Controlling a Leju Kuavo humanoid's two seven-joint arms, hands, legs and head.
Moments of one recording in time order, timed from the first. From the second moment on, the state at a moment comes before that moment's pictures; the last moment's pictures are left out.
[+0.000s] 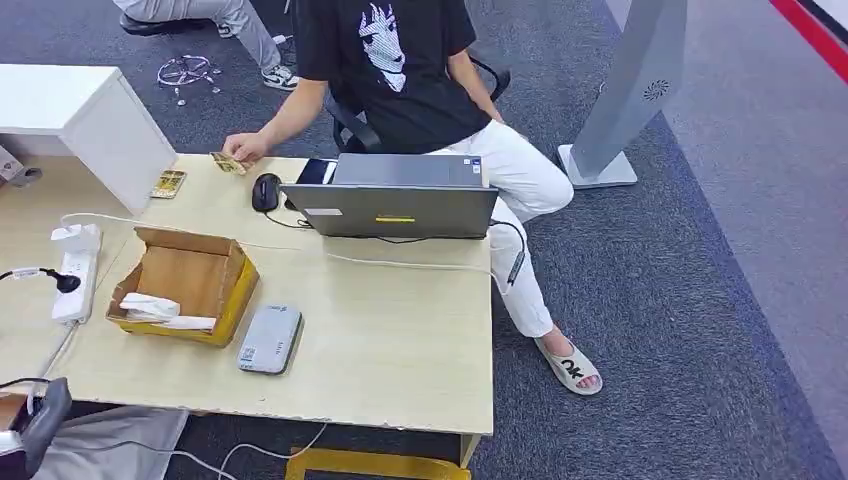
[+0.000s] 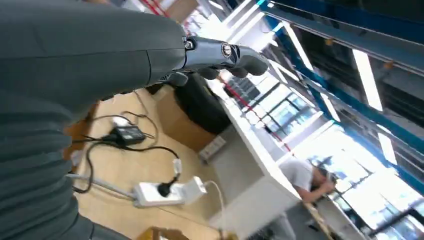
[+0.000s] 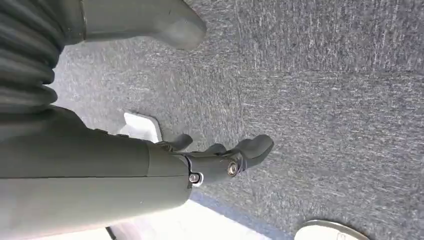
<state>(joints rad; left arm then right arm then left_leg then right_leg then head) 0.35 -0.33 0.75 -2.07 -0.57 0.27 -0.48 0.05 0.25 -1.10 -0.45 1.47 -0.24 -0.07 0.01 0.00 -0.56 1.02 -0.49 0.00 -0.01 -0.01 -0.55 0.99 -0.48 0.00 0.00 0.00</state>
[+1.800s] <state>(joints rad) 0.22 0.38 0.22 -1.91 -1.06 0.35 0.04 0.03 0.24 -1.04 -0.39 1.57 -0.21 0.00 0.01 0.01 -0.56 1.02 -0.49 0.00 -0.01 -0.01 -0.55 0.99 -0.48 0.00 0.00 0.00</state>
